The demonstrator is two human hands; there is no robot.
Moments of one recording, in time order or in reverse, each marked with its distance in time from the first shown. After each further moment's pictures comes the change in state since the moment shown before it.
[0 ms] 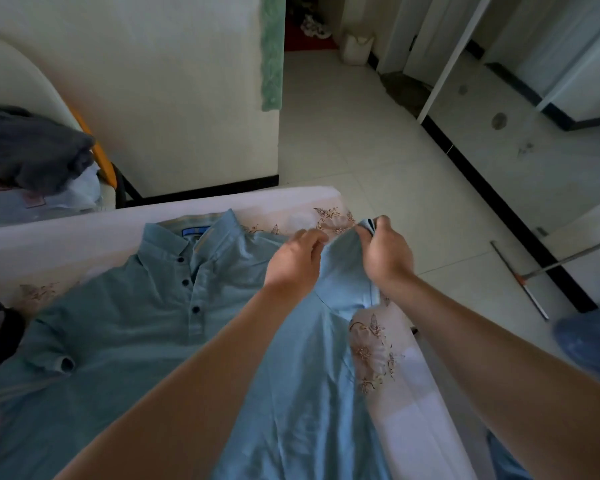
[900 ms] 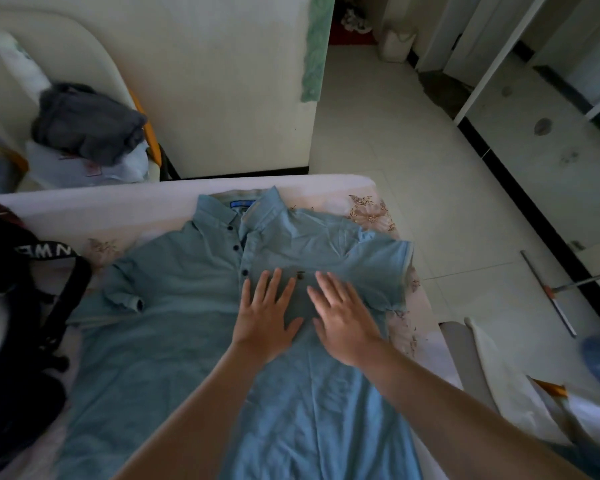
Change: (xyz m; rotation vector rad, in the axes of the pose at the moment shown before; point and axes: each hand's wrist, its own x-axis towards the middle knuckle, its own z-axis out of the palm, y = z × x) left_hand -0.154 -0.101 -0.015 0.751 -0.240 -0.101; right_hand -0.151 0.001 0.086 -0.476 -0.331 -0.766
